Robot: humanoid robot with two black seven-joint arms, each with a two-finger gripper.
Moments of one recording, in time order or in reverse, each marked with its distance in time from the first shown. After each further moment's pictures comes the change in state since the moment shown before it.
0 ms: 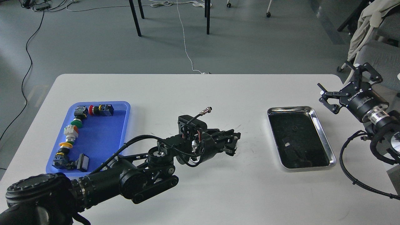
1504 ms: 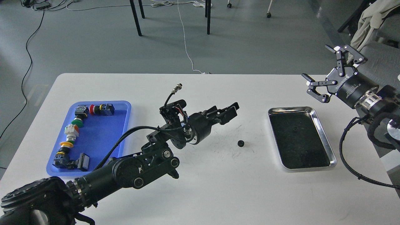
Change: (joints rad) left arm 0.002 0.000 -0.339 0.001 -0.419 0.120 0.035; right arm 0.174 -0.092 -0.172 0.156 -0.221 0.002 -0.002
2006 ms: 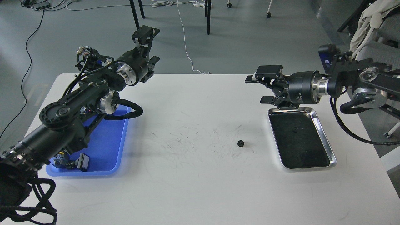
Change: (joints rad) left arm -0.135 0.337 -0.185 -0.016 -0.838 -0.056 0.073; right arm 0.831 0.108 -1.081 0.210 -0.466 -0.001 -0.025
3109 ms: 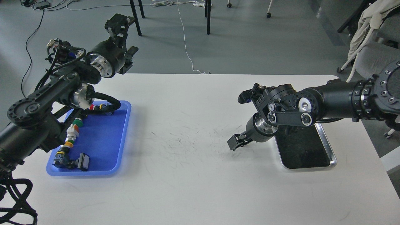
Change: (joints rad) left arm 0.020 0.090 -0.034 -0.072 0.043 -0.001 -0.015; right arm 0.087 0.549 -0.529 -0.248 -0.074 0.029 -0.021
